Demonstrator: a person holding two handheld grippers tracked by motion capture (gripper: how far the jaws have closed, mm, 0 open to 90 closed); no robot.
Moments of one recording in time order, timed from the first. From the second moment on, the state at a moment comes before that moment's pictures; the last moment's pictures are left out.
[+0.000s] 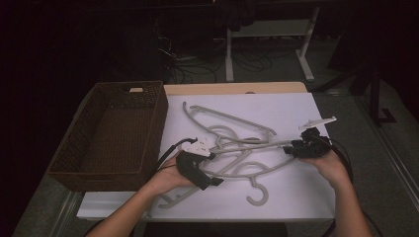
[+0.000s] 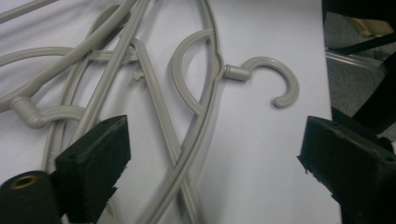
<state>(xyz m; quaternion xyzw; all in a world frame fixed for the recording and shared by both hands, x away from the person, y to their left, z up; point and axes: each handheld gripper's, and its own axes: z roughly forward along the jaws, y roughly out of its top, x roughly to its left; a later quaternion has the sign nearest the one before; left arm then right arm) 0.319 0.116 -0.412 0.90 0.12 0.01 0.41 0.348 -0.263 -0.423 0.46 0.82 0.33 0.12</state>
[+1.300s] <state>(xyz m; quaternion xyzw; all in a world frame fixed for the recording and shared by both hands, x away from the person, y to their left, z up) 0.331 0.057 -0.449 0.96 0.06 0.02 0.29 0.338 -0.264 -0.416 0.46 0.79 0.38 0.13</state>
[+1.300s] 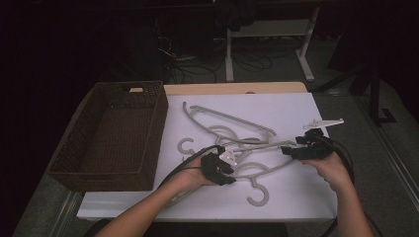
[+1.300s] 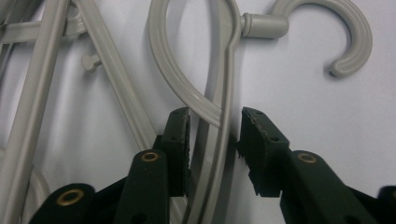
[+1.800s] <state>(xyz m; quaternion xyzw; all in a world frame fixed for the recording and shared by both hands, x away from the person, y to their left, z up) 0.328 0.055 -0.447 0.96 0.02 0.04 0.28 0.335 -0.268 -0.409 0.47 0.78 0.40 0.14</state>
